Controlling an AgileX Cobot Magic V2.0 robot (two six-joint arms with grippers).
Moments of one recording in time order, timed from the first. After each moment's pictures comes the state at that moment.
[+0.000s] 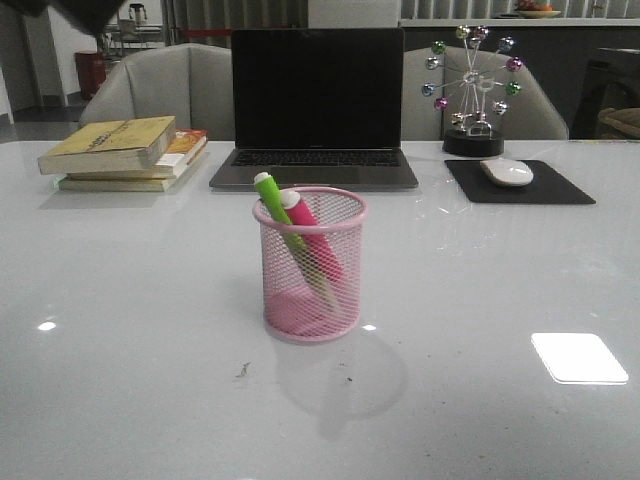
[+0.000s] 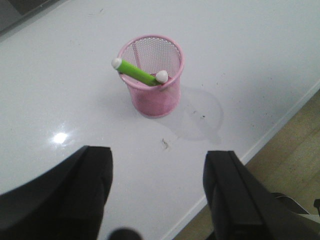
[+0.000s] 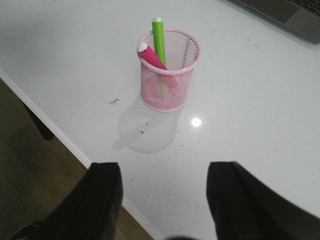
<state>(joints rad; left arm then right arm) -0.78 0.99 -0.93 0.11 0.77 0.03 0.64 0.67 -0.59 0.04 0.55 -0.07</state>
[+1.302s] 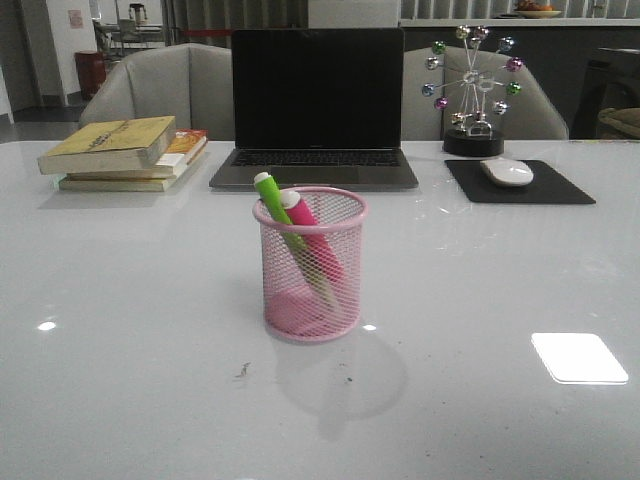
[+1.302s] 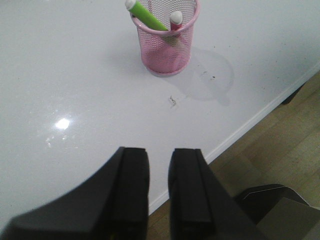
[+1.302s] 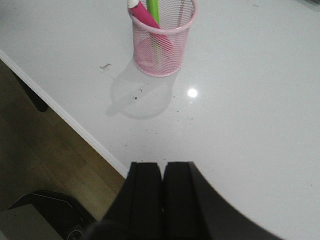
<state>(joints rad) -0.78 0.80 -0.73 0.16 0.77 -0.07 0.64 0.67 -0.59 0.00 0.66 -0.03</state>
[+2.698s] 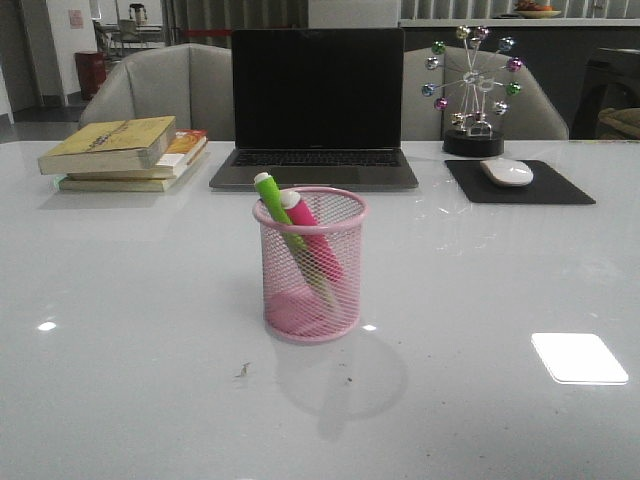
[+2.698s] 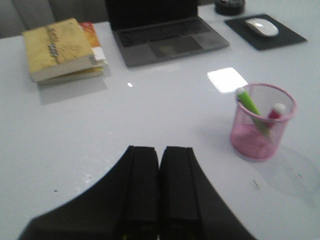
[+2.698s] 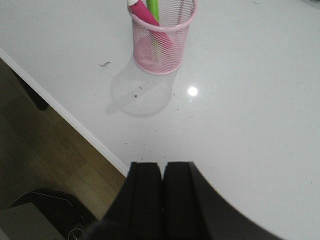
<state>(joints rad) -0.33 0.42 -0.49 0.01 0.49 0.08 0.64 0.67 -0.59 0.00 0.67 -0.03</state>
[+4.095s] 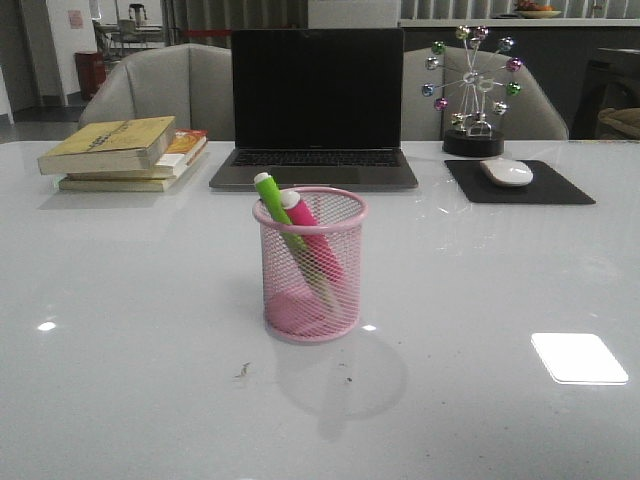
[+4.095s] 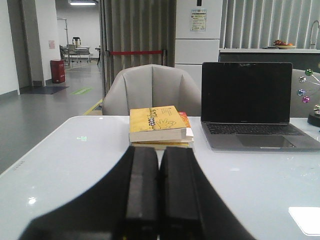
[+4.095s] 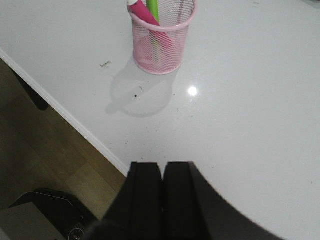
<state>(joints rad) -0.07 0.00 0.01 -0.05 -0.02 0.09 0.64 0.67 -0.59 0.00 0.67 -0.02</state>
